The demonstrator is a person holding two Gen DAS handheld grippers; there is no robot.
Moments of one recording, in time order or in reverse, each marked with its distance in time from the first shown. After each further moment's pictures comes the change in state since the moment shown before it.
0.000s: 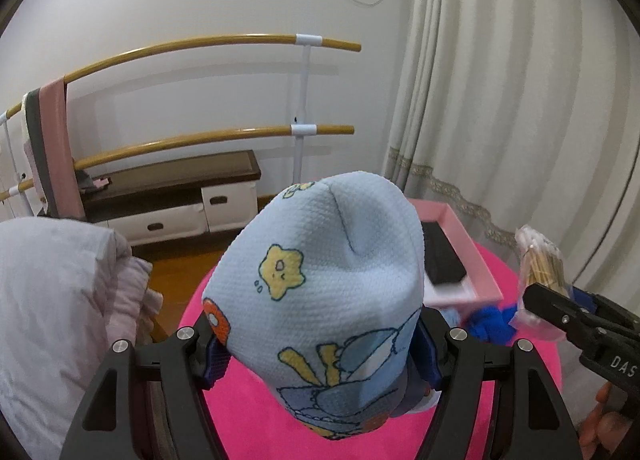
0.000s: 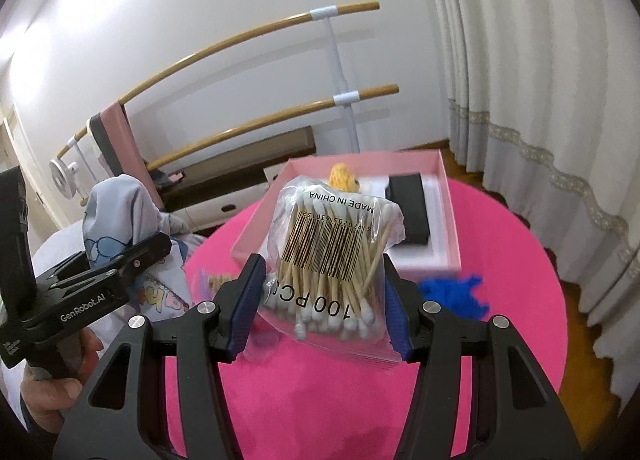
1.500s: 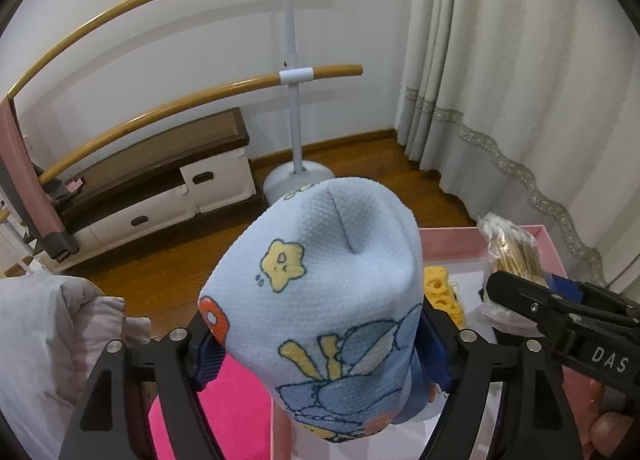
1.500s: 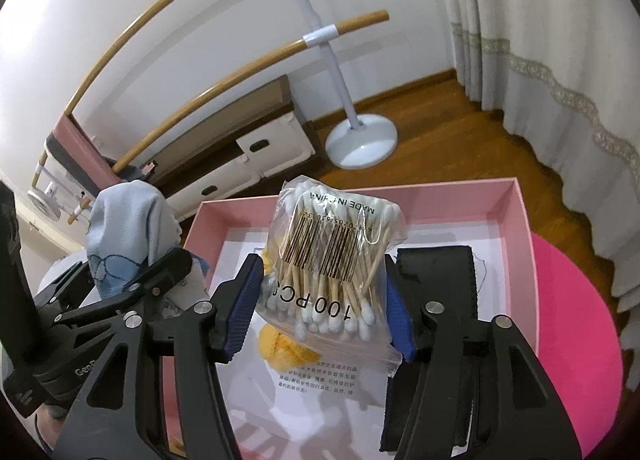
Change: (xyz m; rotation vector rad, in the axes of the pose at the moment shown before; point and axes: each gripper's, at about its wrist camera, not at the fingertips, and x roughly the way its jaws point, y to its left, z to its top) left arm 0.371 -0.045 0.194 0.099 0.247 0.062; right arm 0.247 -0.097 0.111 0.171 0.269 0.037
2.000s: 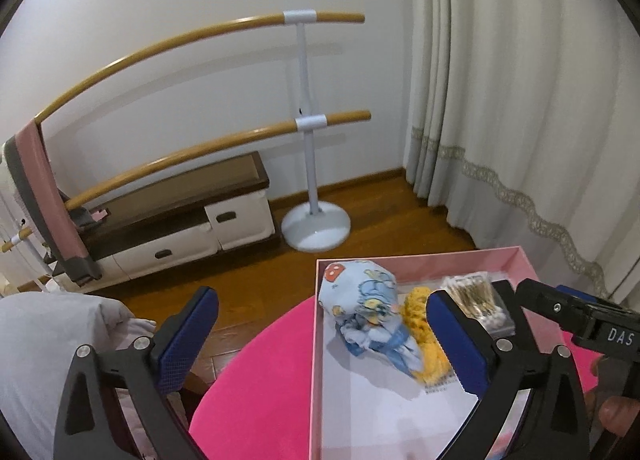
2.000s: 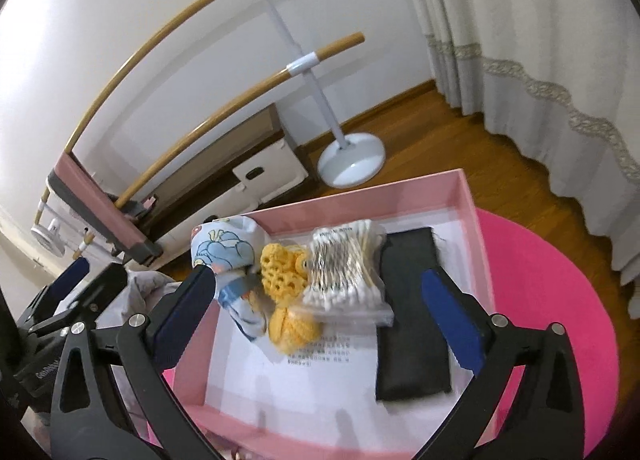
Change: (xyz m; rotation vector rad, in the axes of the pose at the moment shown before) left arm -0.071 -0.003 -0.006 0.009 -0.168 0.034; right arm -0.066 -0.008 -0.021 0.077 -0.112 -0.017
